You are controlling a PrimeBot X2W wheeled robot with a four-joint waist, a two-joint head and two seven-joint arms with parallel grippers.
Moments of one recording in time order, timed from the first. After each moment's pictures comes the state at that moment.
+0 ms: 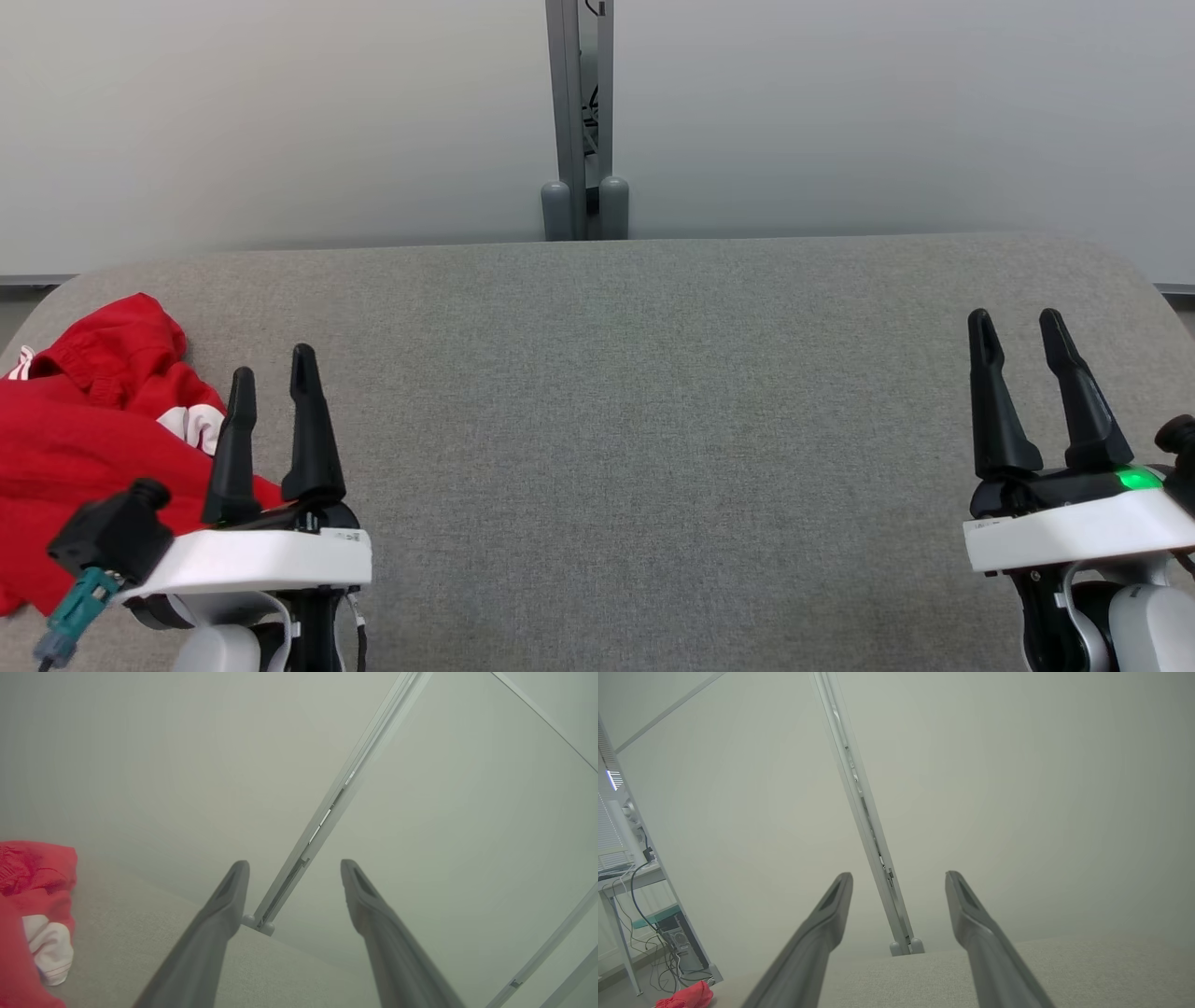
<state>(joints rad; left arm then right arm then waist) -0.07 0.05 -0.05 -0.02 -0.68 0.07 -0.19 -0.12 -0.04 0.00 -0.06 0.41 0.13 -0.12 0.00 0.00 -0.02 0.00</state>
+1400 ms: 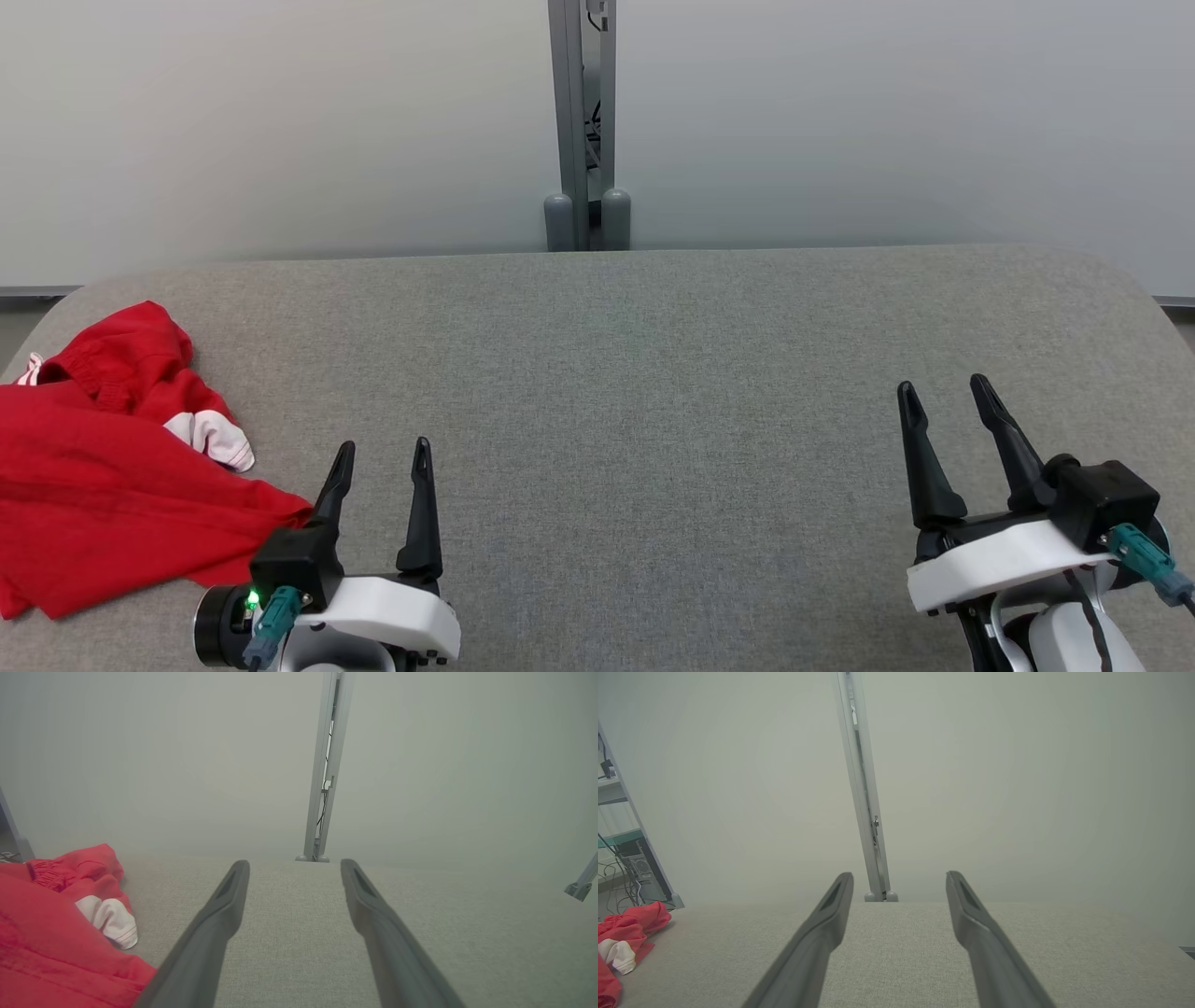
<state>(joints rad) -0.07 0.05 -0.22 0.24 -0.28 0.16 -0.25 -0.15 -0.04 0.07 0.23 0.22 0.13 -0.24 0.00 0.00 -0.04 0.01</state>
